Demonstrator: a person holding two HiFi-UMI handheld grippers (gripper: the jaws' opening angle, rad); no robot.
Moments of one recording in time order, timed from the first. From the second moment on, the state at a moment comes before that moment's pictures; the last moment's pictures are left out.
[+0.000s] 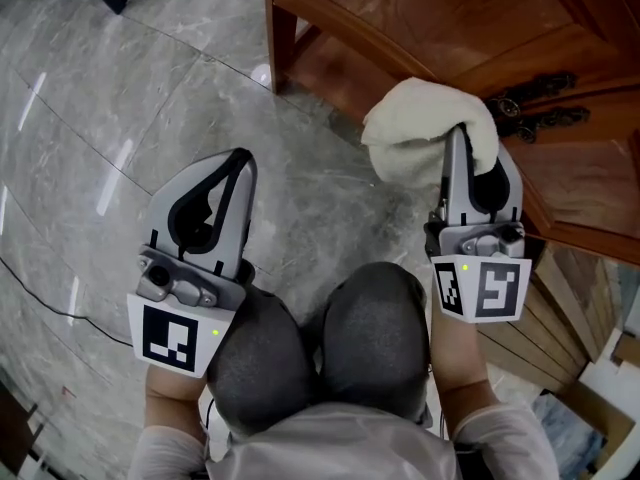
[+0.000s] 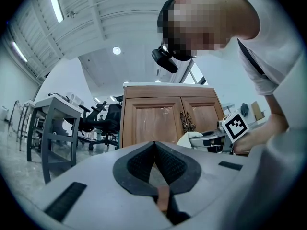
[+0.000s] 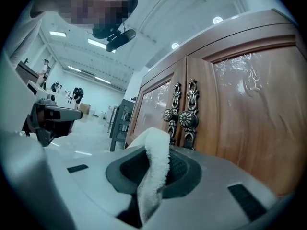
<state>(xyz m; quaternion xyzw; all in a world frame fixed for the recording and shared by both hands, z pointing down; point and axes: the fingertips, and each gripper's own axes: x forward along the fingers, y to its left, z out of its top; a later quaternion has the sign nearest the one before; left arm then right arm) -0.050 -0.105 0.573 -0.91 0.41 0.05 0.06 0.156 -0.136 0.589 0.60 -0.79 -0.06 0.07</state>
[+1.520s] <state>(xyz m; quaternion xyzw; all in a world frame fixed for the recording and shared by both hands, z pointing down) -0.048 -0.074 0.250 -0.89 0.45 -0.07 -0.02 0.075 -0.128 0.277 0.51 -0.85 0.03 0.13</state>
